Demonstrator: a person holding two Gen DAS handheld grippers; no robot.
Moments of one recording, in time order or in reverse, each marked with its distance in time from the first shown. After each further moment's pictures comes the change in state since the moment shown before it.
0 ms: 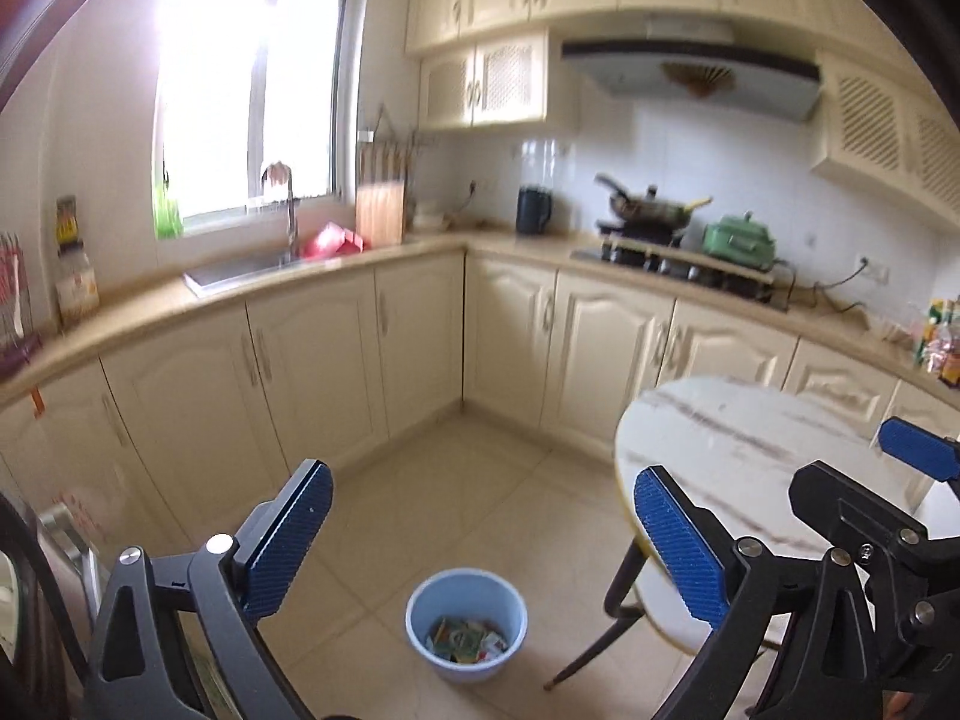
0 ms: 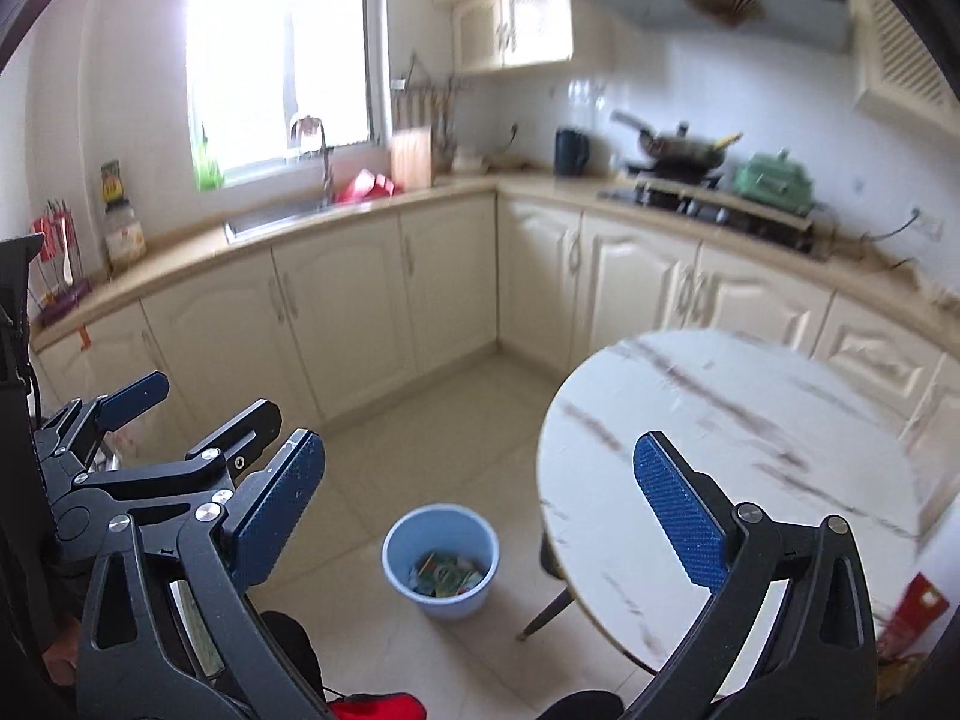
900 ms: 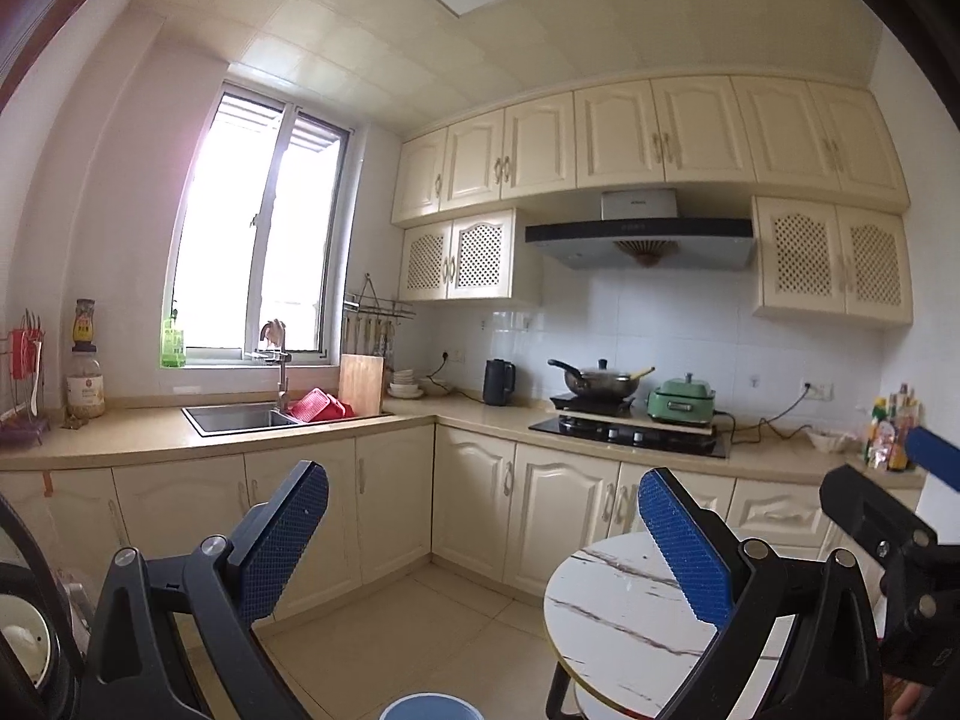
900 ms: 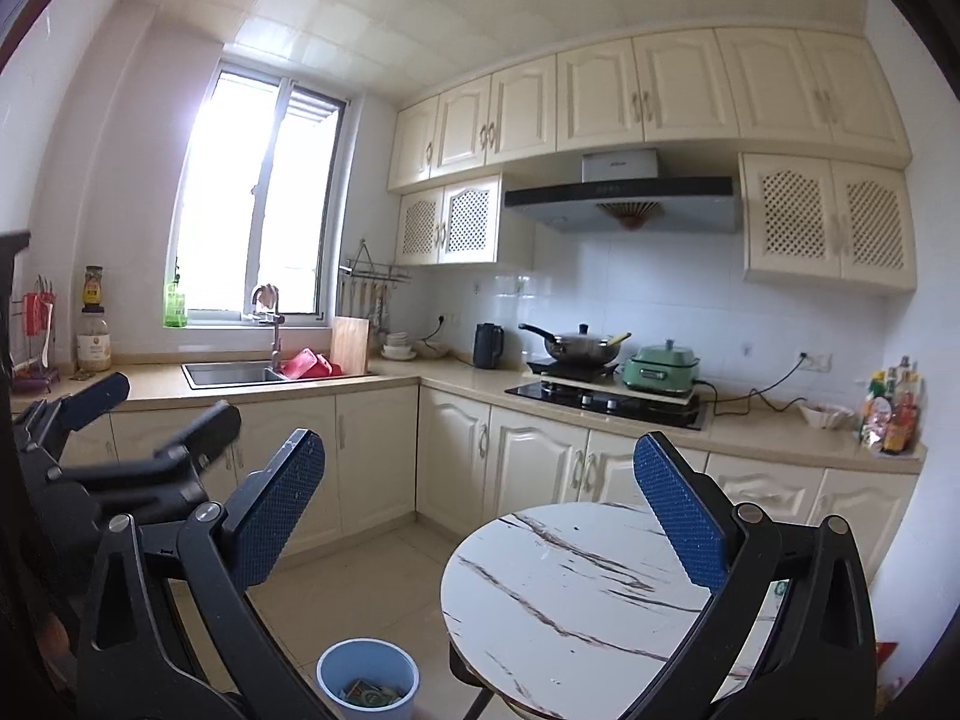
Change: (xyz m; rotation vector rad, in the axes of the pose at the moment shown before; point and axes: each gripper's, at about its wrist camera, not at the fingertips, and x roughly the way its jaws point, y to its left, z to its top) left arm -0.206 0.027 -0.111 -0.039 -0.374 -0.075; right arm -0.221 0.018 0.020 -0.052 -0.434 -0.194
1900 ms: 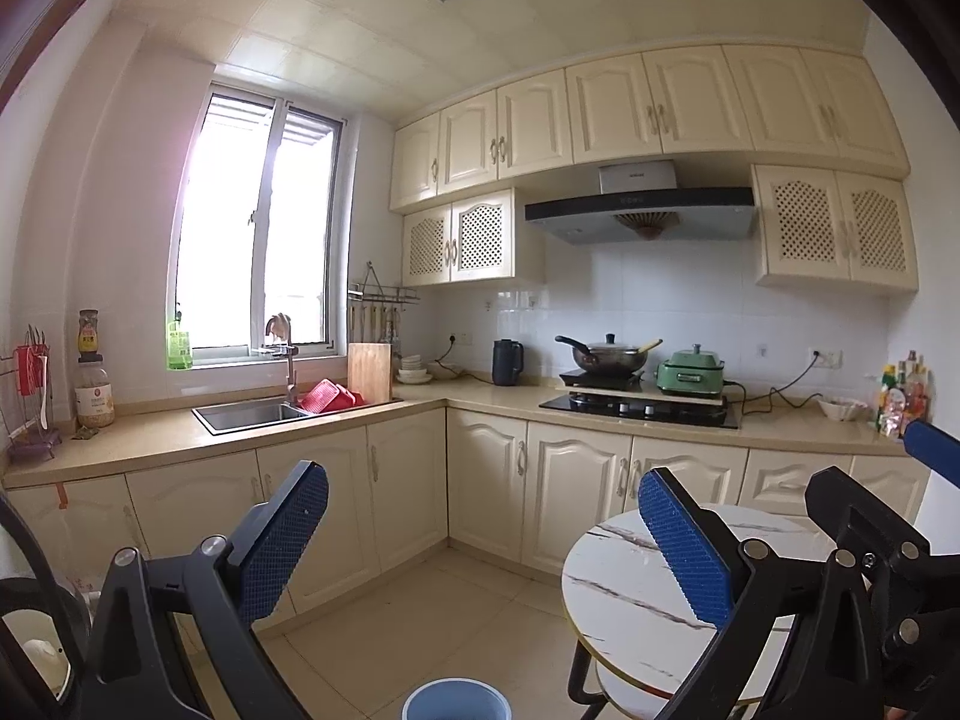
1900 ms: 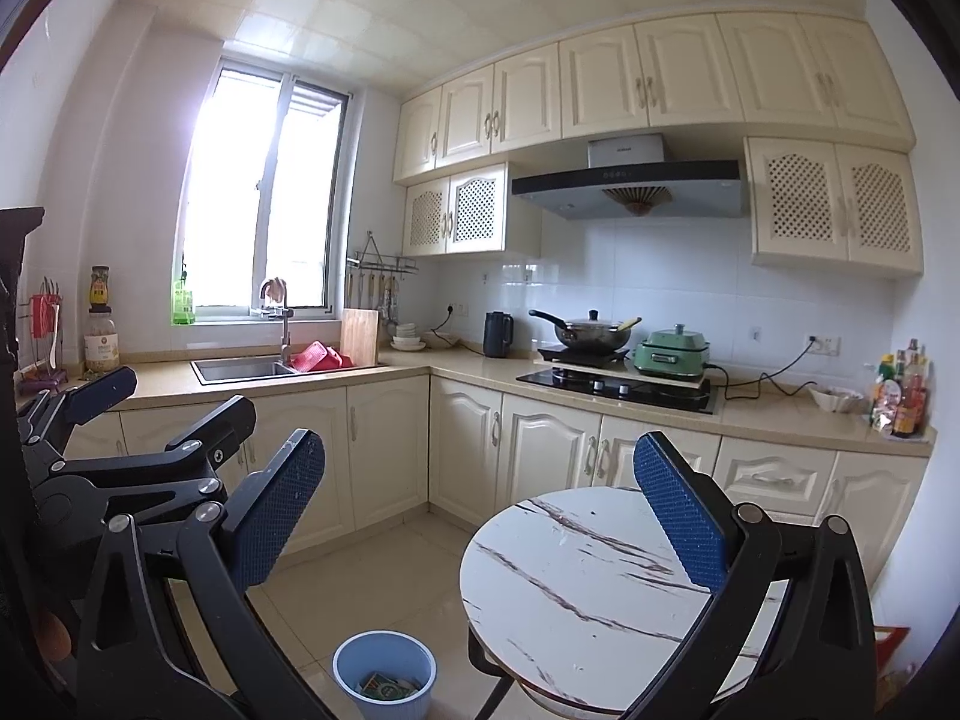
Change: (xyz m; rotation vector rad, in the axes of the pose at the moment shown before) left arm 0.044 -0.006 0.055 0.064 0.056 0.012; right arm 0.007 -0.004 -0.017 0.025 0.031 0.020
